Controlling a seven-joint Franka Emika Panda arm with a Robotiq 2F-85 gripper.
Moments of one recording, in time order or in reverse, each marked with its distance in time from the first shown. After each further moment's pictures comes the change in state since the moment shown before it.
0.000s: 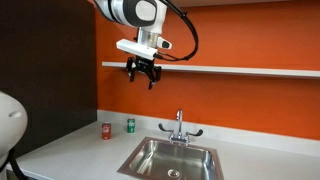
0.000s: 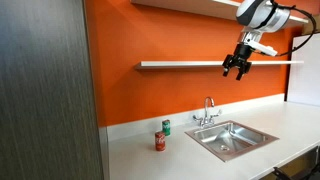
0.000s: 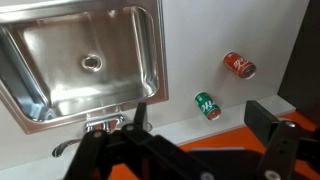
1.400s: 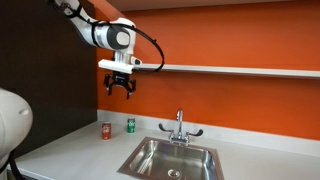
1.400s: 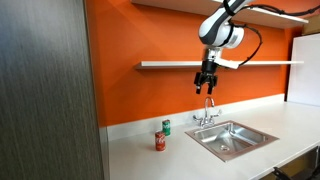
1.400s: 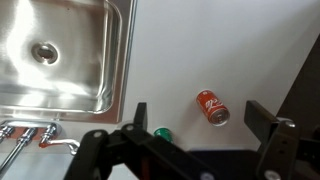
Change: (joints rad) arm 0.090 0.228 0.254 0.026 -0.001 0.093 0.000
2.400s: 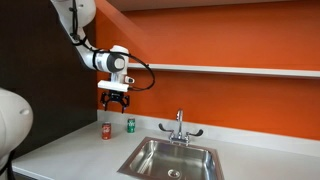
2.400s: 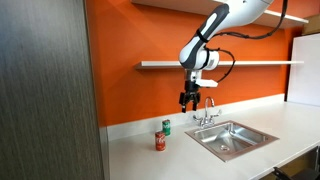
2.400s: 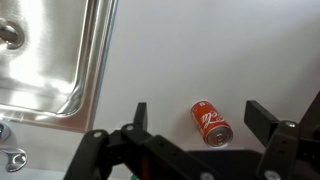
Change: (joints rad) arm 0.007 0.312 0.122 0.103 -0.002 0.150 0.000
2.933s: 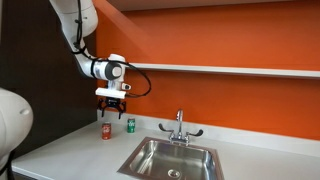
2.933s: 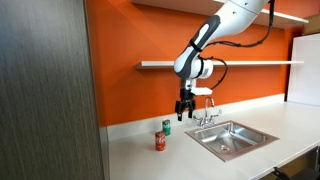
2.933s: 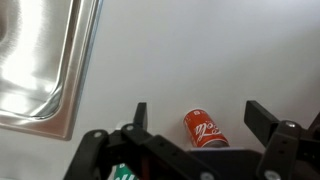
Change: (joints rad) arm 0.000 0.099 0.048 0.020 -0.013 0.060 0.000
